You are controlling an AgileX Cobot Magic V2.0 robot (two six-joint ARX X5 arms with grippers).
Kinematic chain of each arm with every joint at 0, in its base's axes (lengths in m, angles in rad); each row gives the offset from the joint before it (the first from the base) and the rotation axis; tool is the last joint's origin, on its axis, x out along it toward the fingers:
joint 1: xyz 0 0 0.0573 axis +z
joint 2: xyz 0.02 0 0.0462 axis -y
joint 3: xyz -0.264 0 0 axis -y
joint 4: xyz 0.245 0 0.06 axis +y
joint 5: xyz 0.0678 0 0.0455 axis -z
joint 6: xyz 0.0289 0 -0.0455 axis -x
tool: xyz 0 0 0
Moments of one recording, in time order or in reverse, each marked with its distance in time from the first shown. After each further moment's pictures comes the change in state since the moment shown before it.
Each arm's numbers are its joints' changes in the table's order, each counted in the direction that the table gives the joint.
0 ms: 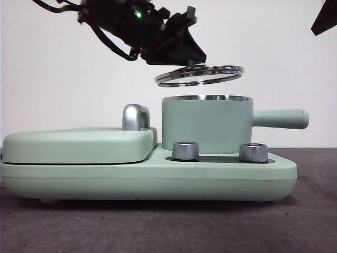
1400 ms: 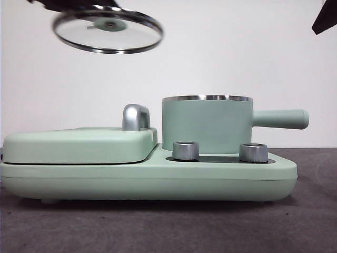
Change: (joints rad) left arm 0.165 0.550 -0.195 0.450 0.011 -0.026; right arm 0.000 0.002 0.000 0.000 0.002 0.002
